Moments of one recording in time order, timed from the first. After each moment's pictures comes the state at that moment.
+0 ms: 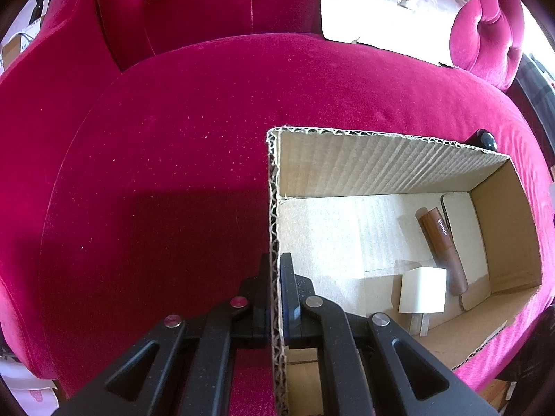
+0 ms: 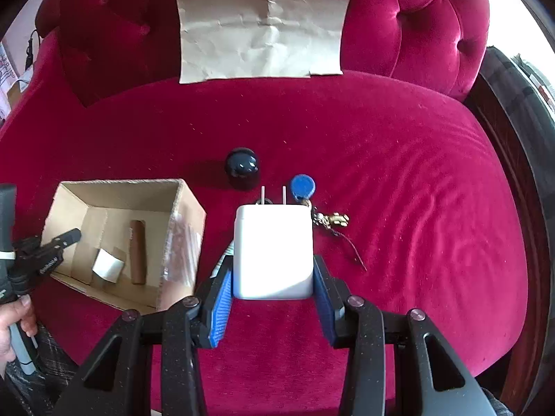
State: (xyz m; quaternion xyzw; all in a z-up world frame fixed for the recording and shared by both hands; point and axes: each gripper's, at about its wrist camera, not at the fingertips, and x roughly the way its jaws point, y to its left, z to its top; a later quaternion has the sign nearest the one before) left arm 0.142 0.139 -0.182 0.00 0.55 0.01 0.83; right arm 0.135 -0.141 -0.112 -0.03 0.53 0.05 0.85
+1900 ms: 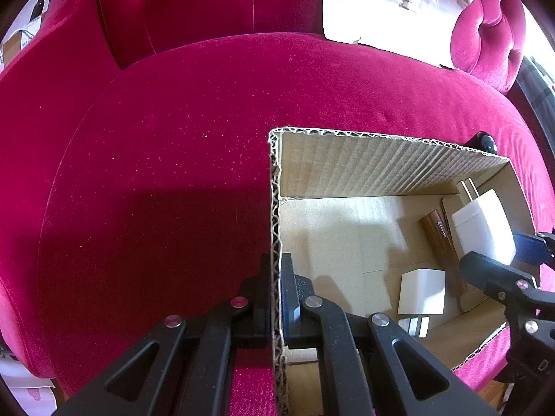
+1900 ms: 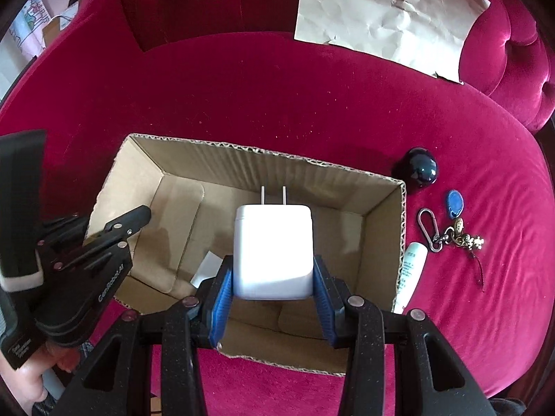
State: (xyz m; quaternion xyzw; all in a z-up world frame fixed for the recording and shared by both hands) left arm 0.141 0.142 -0.183 0.00 0.55 0.01 0.83; right arm 0.151 0.003 -0.153 -0.07 0.58 0.14 0.80
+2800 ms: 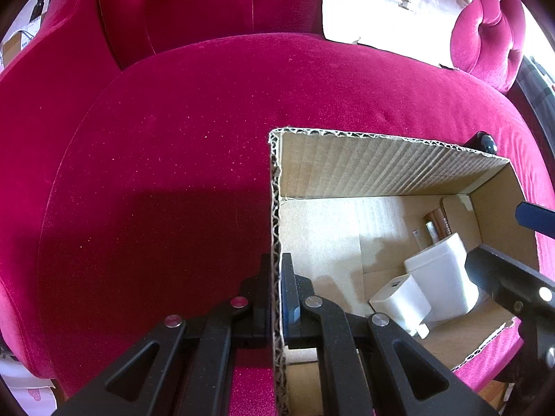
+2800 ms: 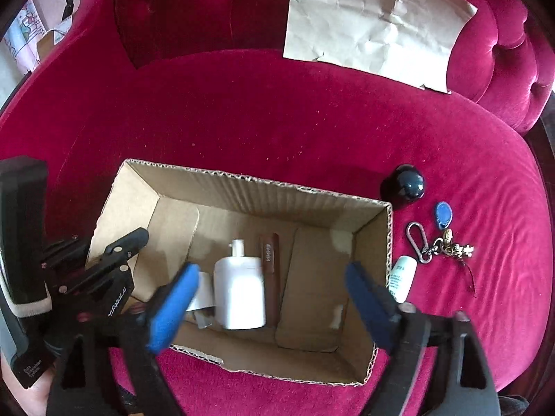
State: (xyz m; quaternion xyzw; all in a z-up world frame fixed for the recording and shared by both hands) left arm 0.140 0.140 -0.181 0.00 0.55 0.01 0.84; right arm 0.160 -0.001 -0.144 -0.07 0.55 0.12 0.82
